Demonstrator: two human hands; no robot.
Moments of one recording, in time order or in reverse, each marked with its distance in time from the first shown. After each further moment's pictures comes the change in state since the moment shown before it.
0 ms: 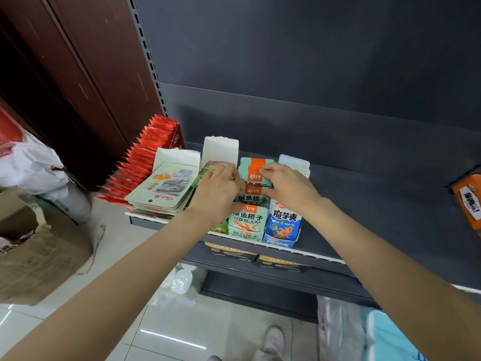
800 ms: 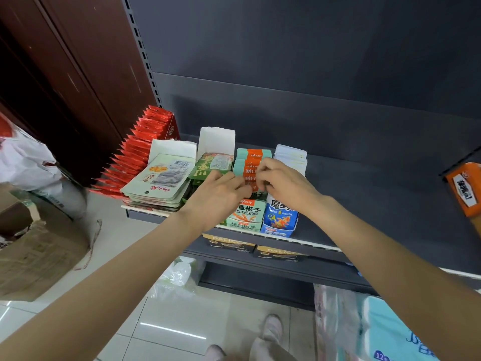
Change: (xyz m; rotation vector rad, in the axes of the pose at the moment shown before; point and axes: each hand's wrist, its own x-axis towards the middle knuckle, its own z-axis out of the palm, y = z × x) left_hand -0.017 -0.004 0.022 0.105 0.306 0.376; right_hand -0.016 -0.001 0.005 0.198 0.062 -0.176
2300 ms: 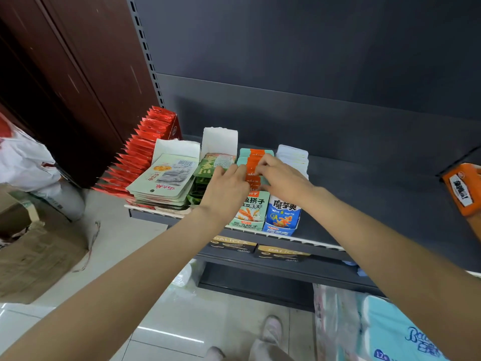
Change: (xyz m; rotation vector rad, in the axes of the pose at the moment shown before) left_hand 0.020 0.021 -0.019 0.208 -0.339 -0.241; right_hand 0.016 -0.005 0.004 -0.149 -0.050 0.113
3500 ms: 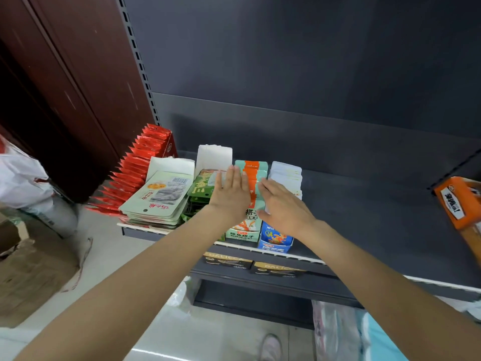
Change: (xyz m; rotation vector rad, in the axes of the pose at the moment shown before) left_hand 0.044 0.003 0.013 -0.080 -0.358 -0.125; right_hand -0.029 -0.003 0.008 -0.023 -0.037 0.083
